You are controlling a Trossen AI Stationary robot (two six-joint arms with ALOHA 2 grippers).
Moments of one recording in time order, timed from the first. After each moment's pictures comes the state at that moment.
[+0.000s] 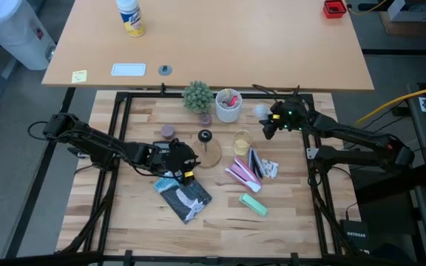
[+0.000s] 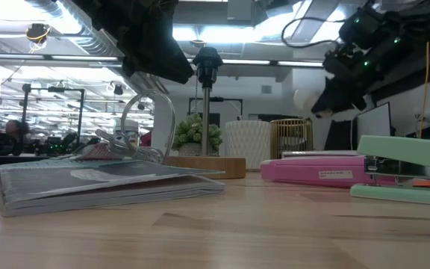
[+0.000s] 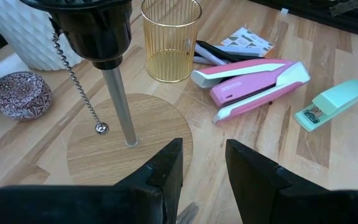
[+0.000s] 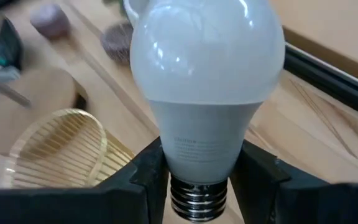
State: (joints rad) left arm -0.23 1.41 0.86 -0.12 -0.50 -0.50; right arm -0.60 0.93 0.53 -0.22 -0.06 0.18
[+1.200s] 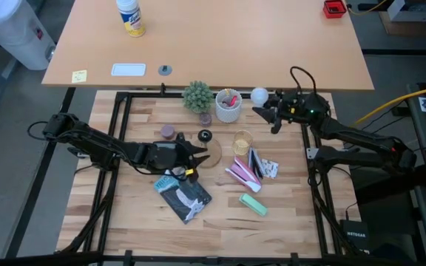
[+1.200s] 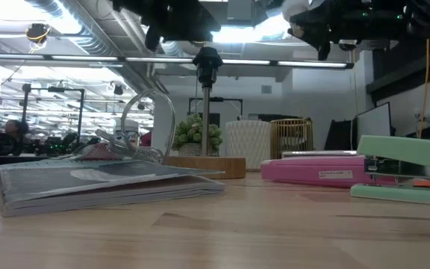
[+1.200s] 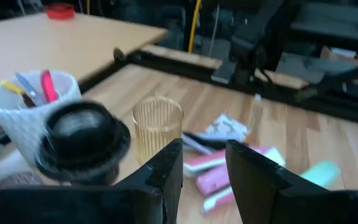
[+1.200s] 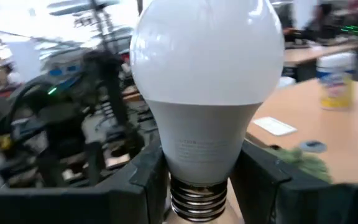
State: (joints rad) left arm -0.24 1.41 0.86 0.24 -0.59 -0.27; right arm -0.54 0.90 0.53 0.49 -0.40 0.25
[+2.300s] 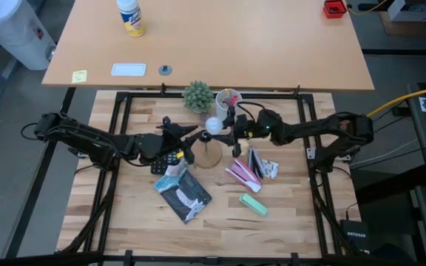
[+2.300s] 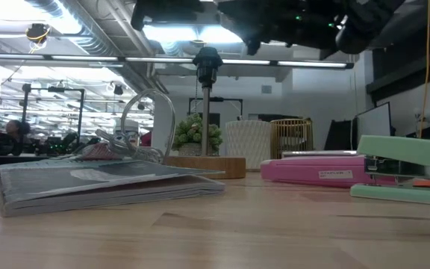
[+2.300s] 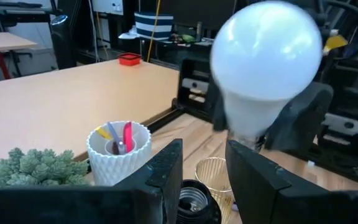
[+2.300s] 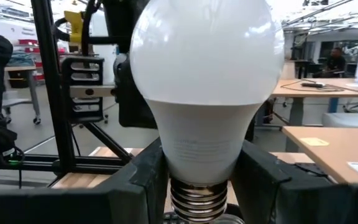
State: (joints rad) left arm -0.19 1.27 0.86 0.27 -0.80 -0.21; right arm -0.19 1.56 0.79 0.94 -0.33 0.04
